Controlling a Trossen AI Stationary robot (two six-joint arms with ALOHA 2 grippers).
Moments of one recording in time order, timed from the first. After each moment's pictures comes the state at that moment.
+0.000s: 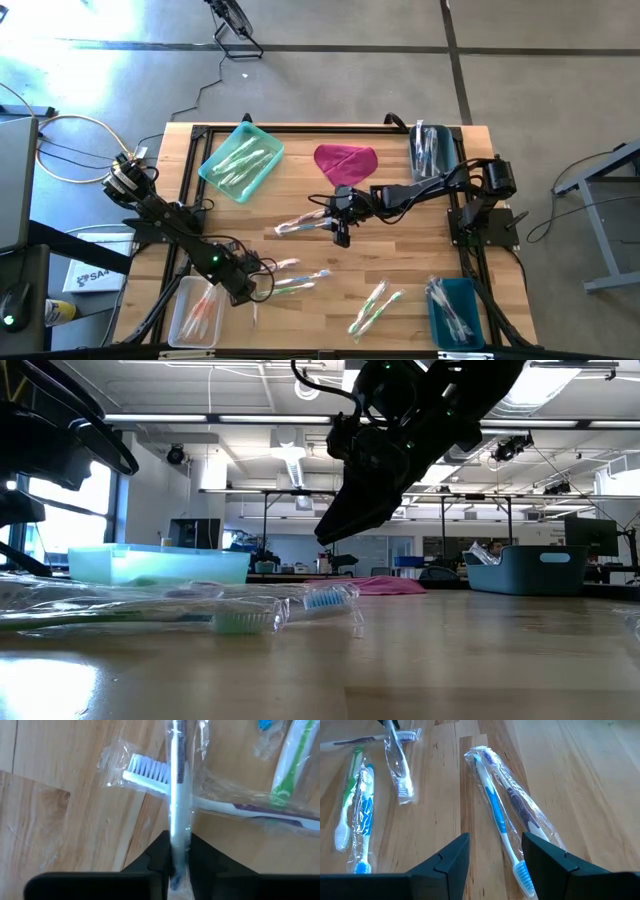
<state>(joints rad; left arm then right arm) -0.71 1.53 0.78 -0.59 -0.09 -1.05 -0.01 1.77 0.98 0.09 -0.05 0.15</state>
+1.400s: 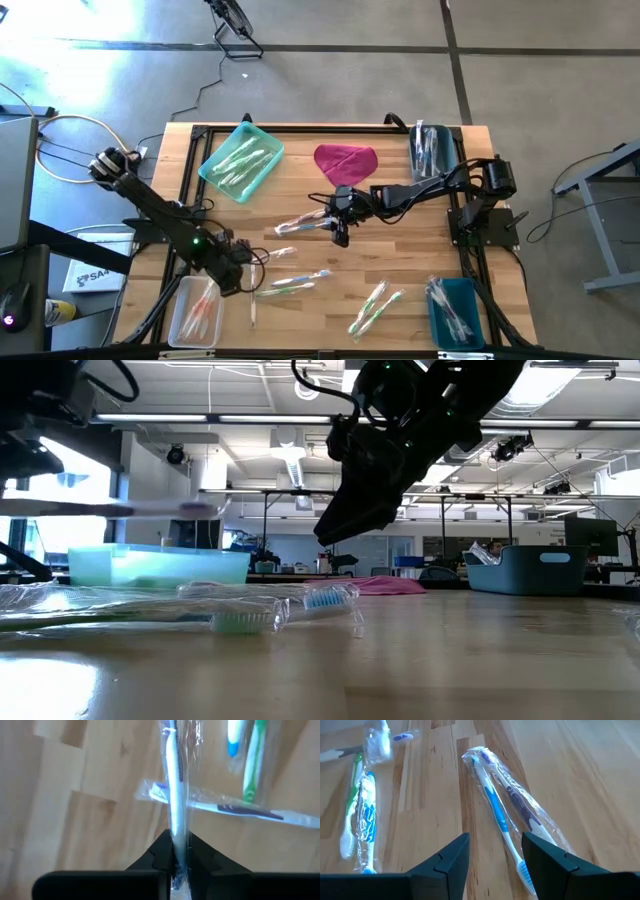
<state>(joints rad) -0.69 1.28 0.78 -0.75 -0.19 -0.96 -0.01 1.77 0.98 0.09 -0.05 0.22</state>
